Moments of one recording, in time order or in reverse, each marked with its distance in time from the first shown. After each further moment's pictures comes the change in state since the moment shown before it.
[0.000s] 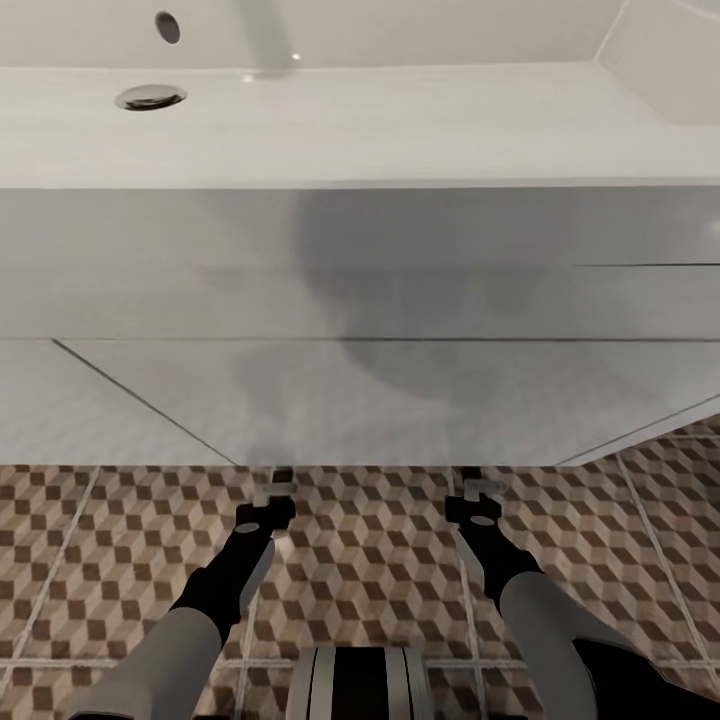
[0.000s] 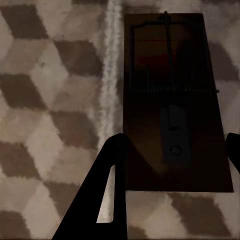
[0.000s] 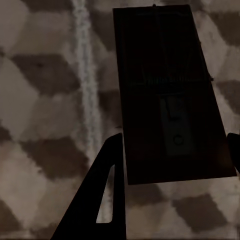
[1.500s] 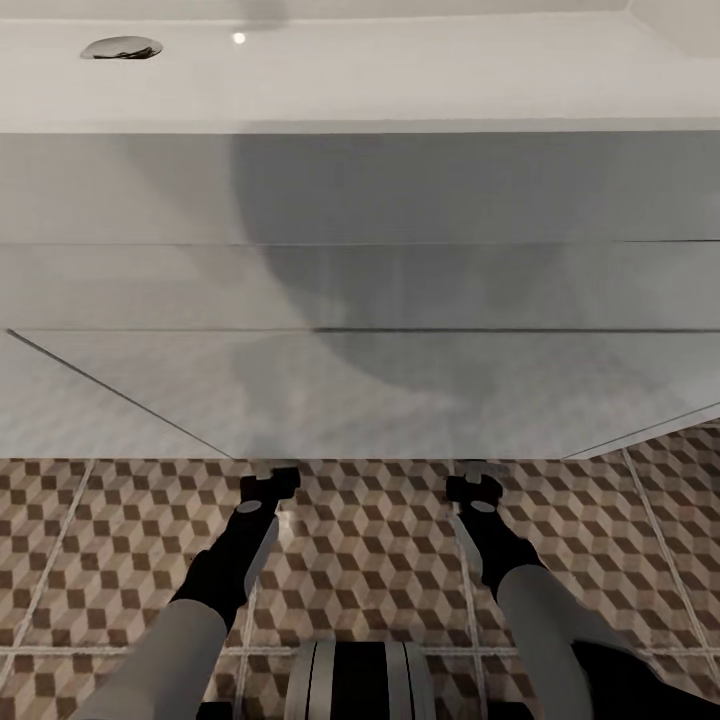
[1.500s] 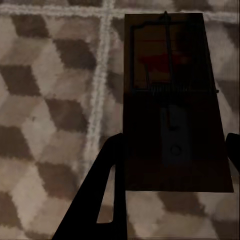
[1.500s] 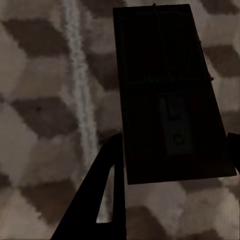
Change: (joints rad) left arm 0.000 -0.026 0.001 -0.167 0.004 0.007 0.001; right arm 0.000 0.016 -0.003 -0.106 -0.008 -0.022 -0.011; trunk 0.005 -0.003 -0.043
